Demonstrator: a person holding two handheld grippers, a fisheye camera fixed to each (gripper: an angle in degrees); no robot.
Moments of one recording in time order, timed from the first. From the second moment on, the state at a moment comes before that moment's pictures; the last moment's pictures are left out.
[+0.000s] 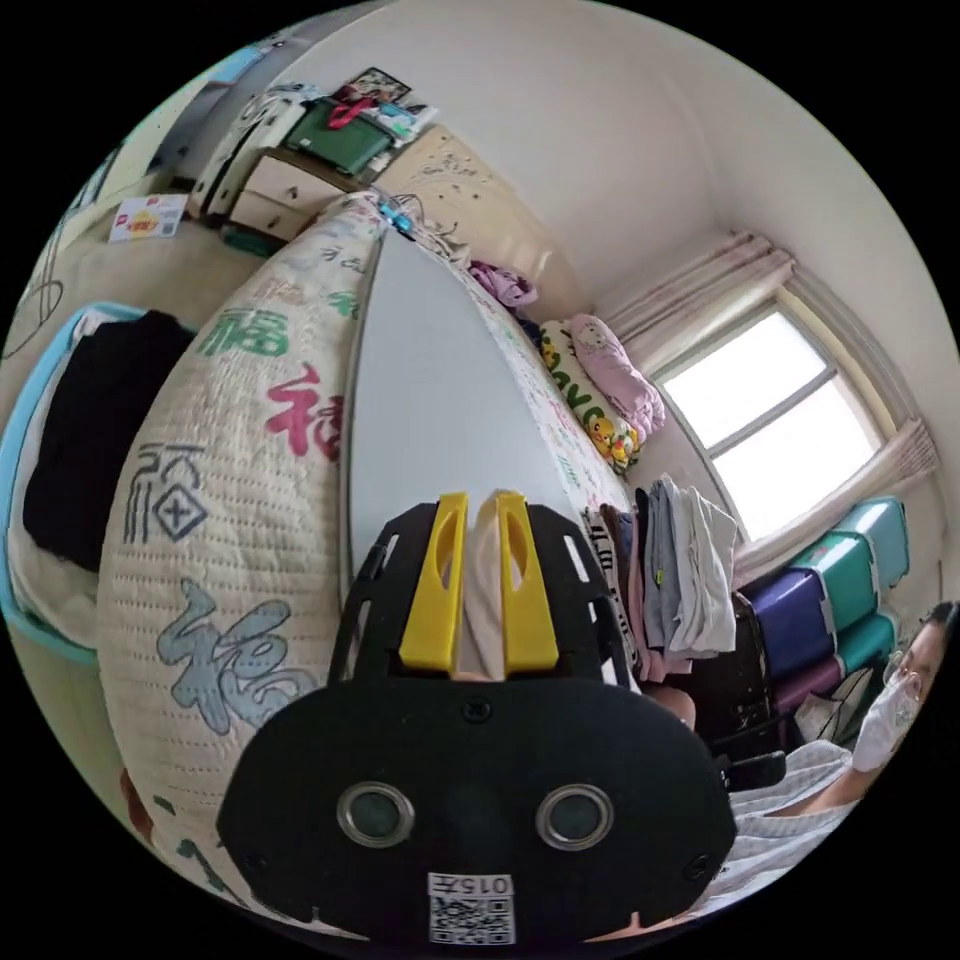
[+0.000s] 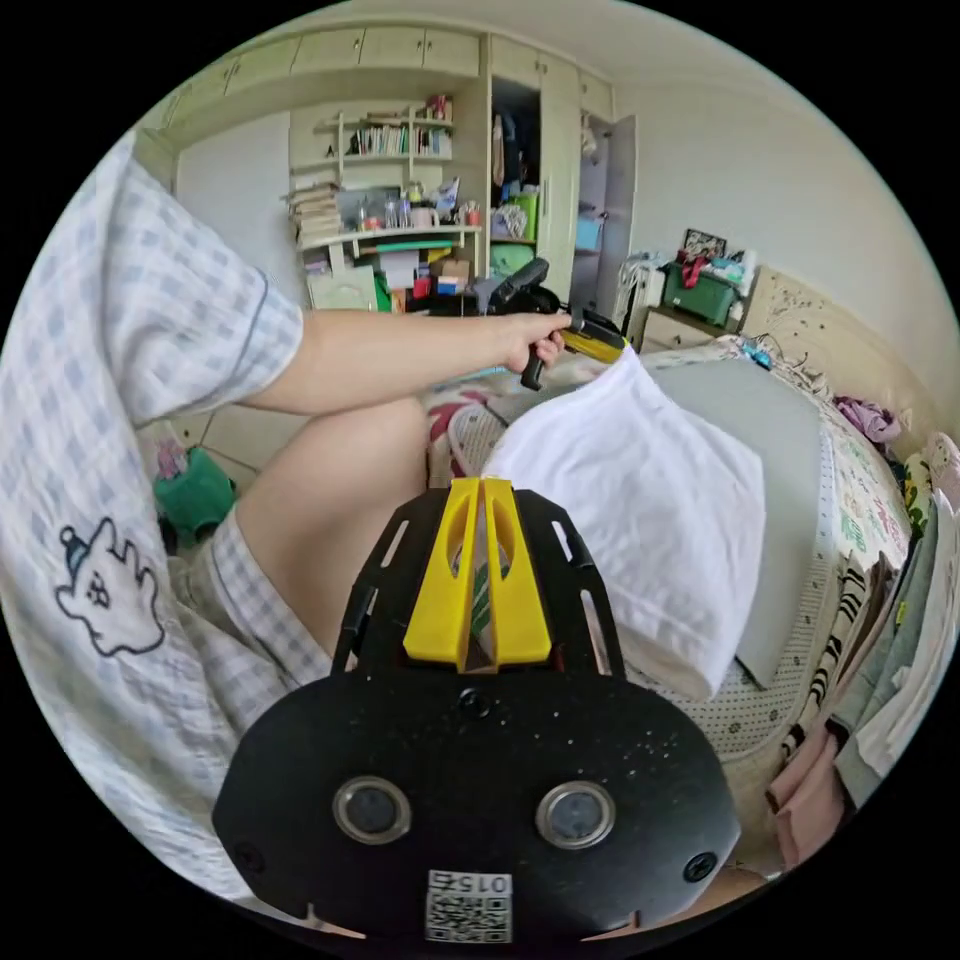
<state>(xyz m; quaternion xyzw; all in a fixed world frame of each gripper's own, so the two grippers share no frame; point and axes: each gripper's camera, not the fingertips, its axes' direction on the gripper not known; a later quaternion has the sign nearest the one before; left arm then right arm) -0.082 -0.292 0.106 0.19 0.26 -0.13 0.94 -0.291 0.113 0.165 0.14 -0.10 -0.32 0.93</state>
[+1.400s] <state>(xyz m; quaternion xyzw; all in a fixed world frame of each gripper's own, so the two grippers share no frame) -0.056 -0.343 0.094 0.10 0.18 -0.02 0.98 -0.172 -0.077 0.200 0.01 -0.02 -0.09 1.00</state>
